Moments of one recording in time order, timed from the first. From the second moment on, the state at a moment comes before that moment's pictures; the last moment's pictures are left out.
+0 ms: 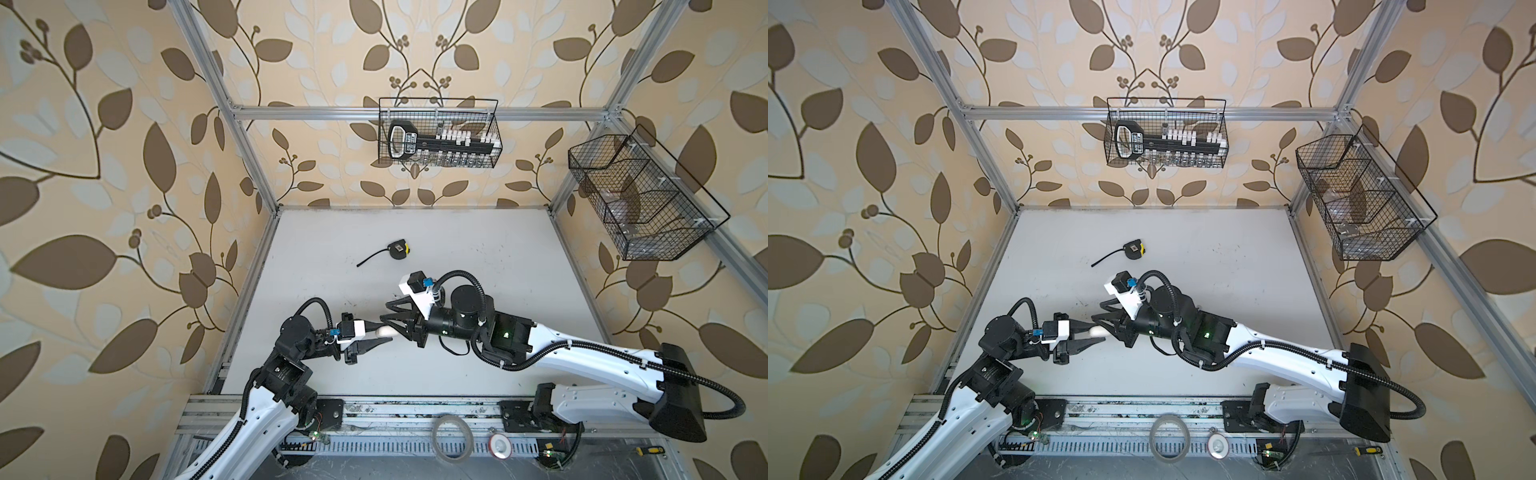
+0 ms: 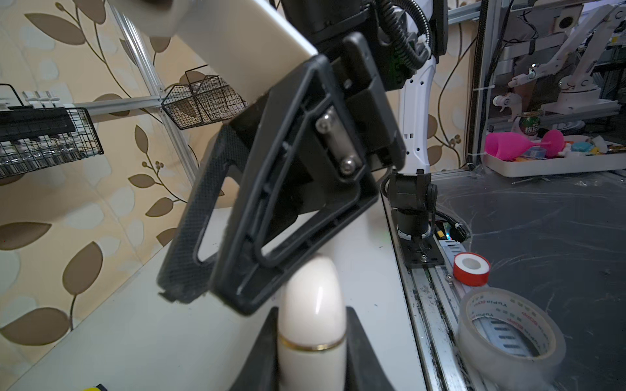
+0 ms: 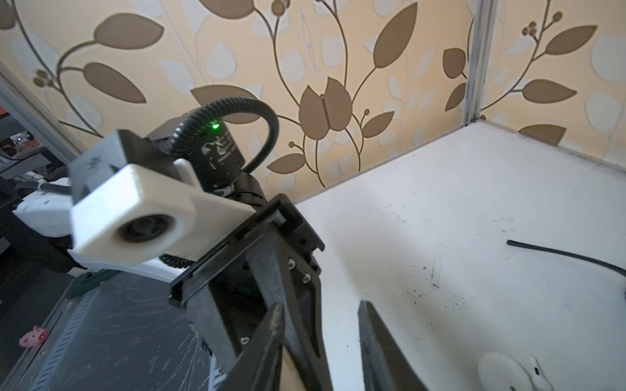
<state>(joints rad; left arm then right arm) -0.45 0.43 0.29 0.20 0.93 0.18 1.13 1.21 0.90 0.13 -0.13 0.21</state>
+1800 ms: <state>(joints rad) 0.08 1.73 0.74 0.33 0.44 -0.77 0.94 1.48 0.66 0.27 0.05 0.14</state>
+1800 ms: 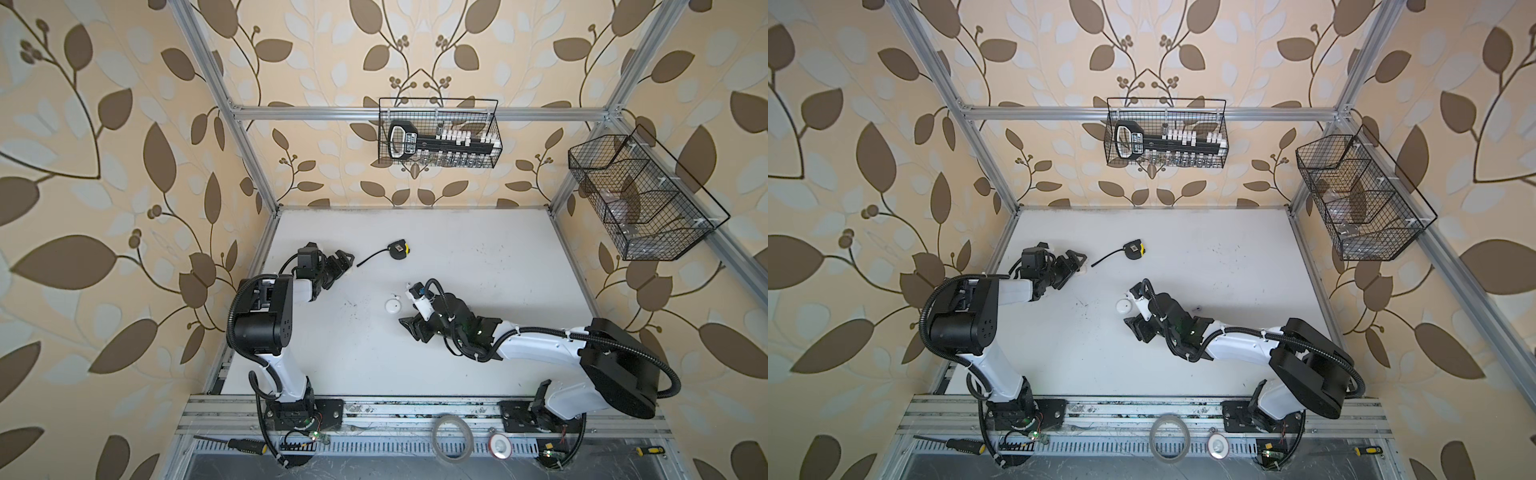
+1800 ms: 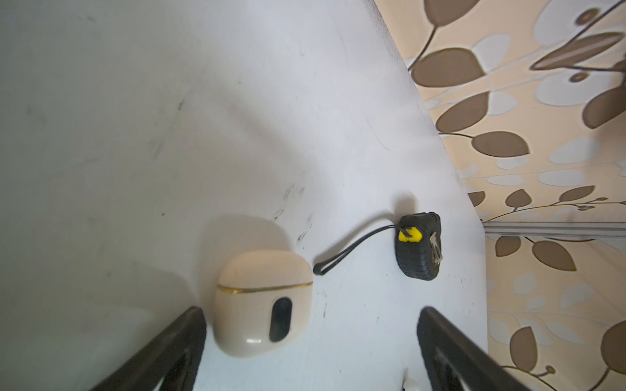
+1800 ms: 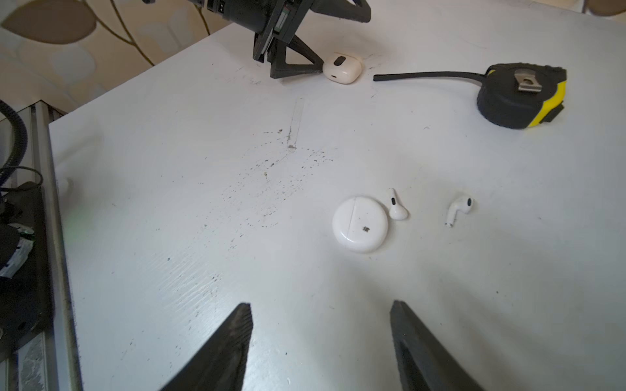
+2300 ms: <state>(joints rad) 0.10 0.81 0.63 -0.05 0.31 -0.64 0.90 1.74 0.88 0.27 -0.01 0.06</state>
